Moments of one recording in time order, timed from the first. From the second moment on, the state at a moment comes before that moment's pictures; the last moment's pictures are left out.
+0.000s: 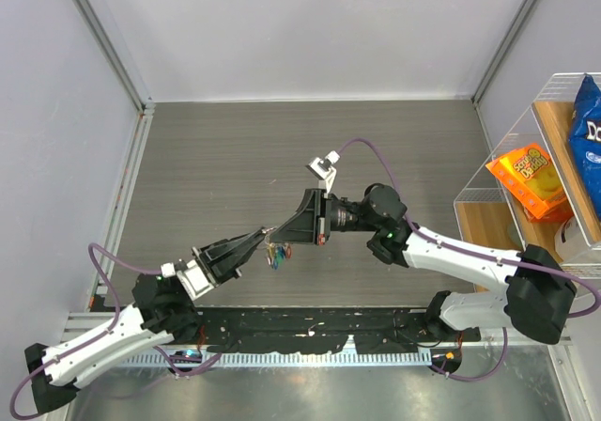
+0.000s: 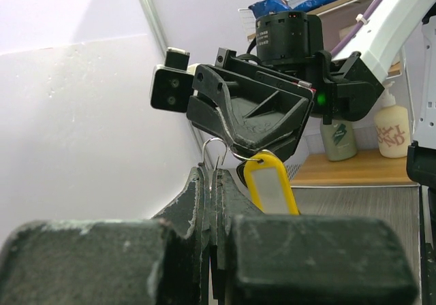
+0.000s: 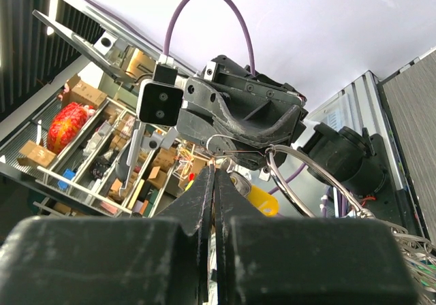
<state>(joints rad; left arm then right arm) -1.02 0.23 0.18 0.63 0.14 0.31 0.93 1.24 0.73 0.83 -0.69 1.17</state>
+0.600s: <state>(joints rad) -1.02 0.23 0.18 0.67 0.14 0.34 0.93 1.29 0.75 0.87 -0.68 1.24</state>
